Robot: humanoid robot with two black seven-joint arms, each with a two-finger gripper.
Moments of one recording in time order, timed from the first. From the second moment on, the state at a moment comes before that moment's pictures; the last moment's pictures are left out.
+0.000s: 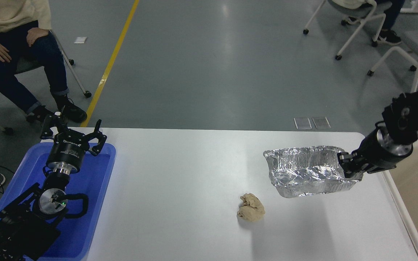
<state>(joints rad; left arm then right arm) -0.52 0.25 -0.99 -0.52 -0.07 -0.60 -0.40 1.98 -0.53 -1.25 1.32 -0.34 0.68 -0.02</state>
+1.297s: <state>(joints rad) -0.52 0.25 -0.99 -0.52 -0.07 -0.60 -0.40 2.43 -0.73 -1.56 1.29 -0.33 0.79 -0.02</state>
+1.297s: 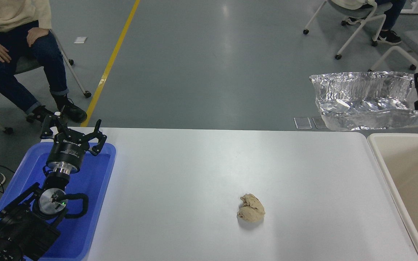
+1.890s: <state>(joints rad) -0.52 0.25 -0.99 -0.52 -0.07 -0.60 -0.40 1.89 -0.97 -1.42 0.93 -0.34 0.79 -0.03</state>
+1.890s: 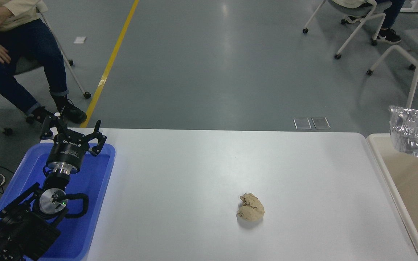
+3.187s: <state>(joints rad) -0.52 0.25 -0.99 -0.52 -0.07 -0.60 -0.40 0.67 -0.62 -0.68 0.10 -0.29 0.12 -0.03</state>
